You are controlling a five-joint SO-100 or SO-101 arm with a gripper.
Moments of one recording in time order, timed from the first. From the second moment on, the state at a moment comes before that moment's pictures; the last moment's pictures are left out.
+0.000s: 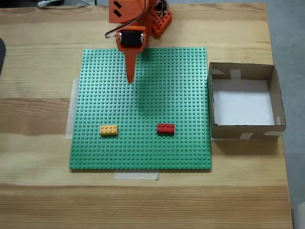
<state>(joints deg) 5.4 178.2 166.8 47.5 -10.4</state>
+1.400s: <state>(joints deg) 18.4 117.0 121.6 41.3 10.9</state>
